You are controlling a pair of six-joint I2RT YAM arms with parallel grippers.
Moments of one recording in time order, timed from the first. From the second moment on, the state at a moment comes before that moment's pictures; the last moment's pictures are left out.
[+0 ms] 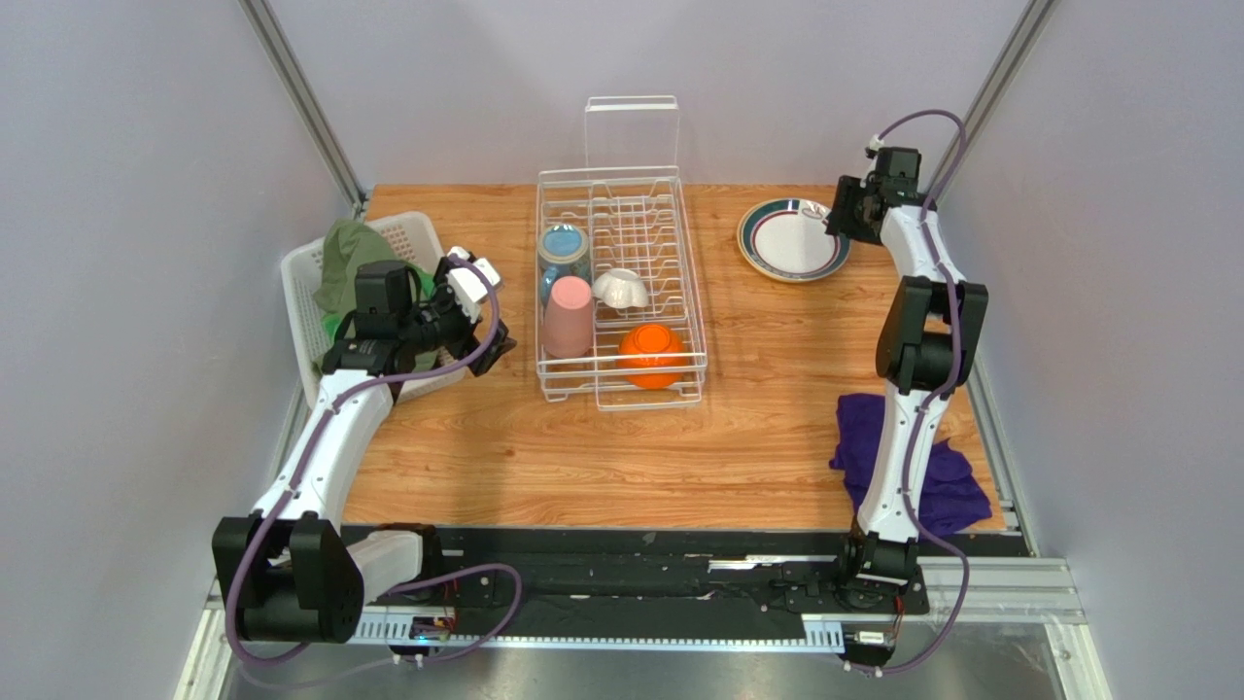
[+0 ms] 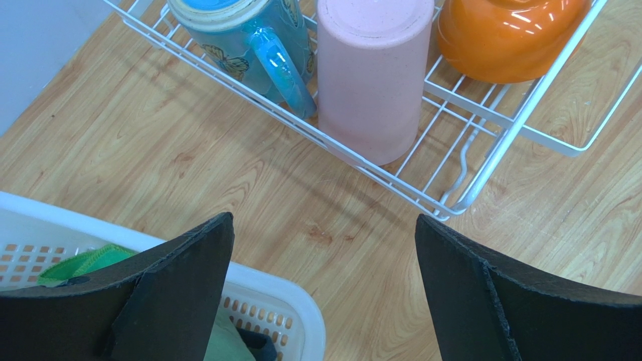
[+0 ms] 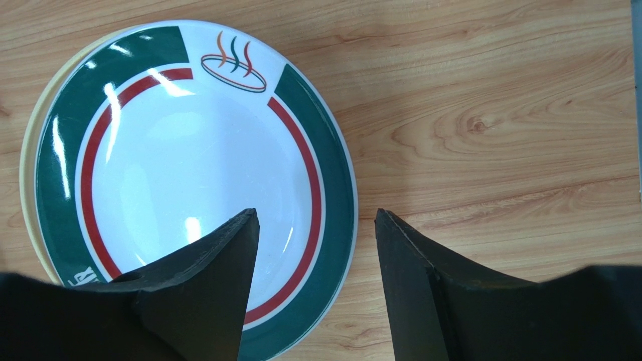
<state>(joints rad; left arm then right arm) -0.02 1.15 0.88 -0.33 0.68 0.63 -0.15 2.37 2.10 -0.50 -0.07 0.10</state>
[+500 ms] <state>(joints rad) -0.02 1.15 0.86 -0.32 0.68 0.63 -0.13 2.40 2.11 -0.51 -0.05 0.09</state>
